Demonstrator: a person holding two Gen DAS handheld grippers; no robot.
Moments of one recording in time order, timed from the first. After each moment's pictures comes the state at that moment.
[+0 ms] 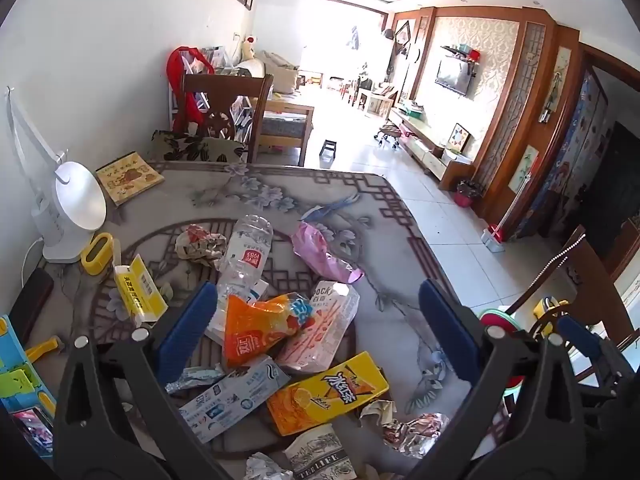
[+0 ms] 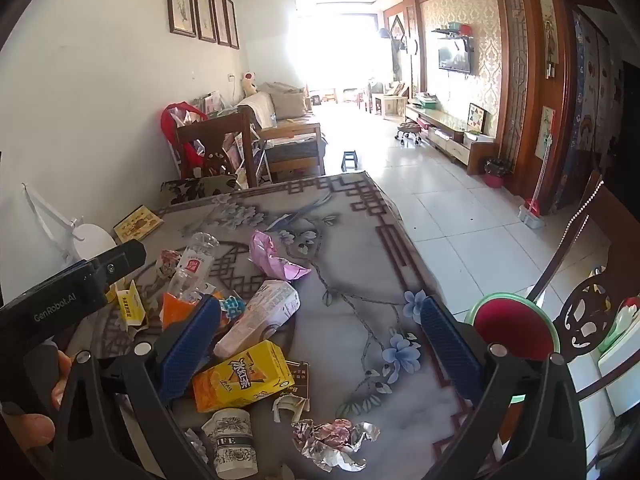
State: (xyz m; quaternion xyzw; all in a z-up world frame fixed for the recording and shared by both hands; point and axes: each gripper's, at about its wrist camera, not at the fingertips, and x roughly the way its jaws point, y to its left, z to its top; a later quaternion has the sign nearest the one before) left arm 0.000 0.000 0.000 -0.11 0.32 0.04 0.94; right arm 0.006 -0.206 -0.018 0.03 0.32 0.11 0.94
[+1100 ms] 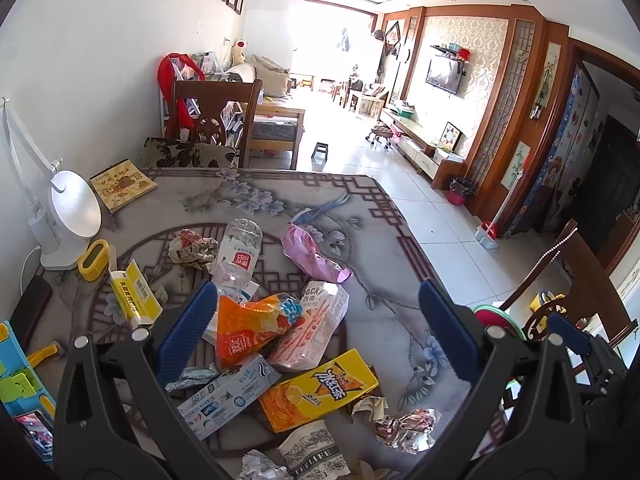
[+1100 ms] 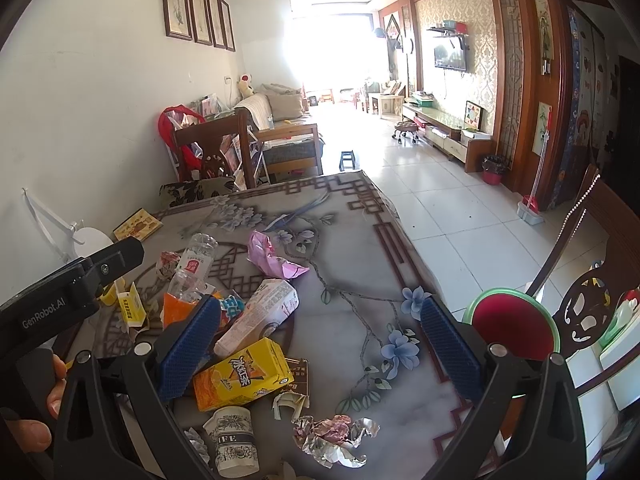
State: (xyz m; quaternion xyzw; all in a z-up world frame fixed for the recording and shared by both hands) left arm -0.007 -0.014 0.008 -0.10 0.31 0.03 0.95; right arm 0.003 -0.211 -0.021 0.04 0.32 0.11 0.94
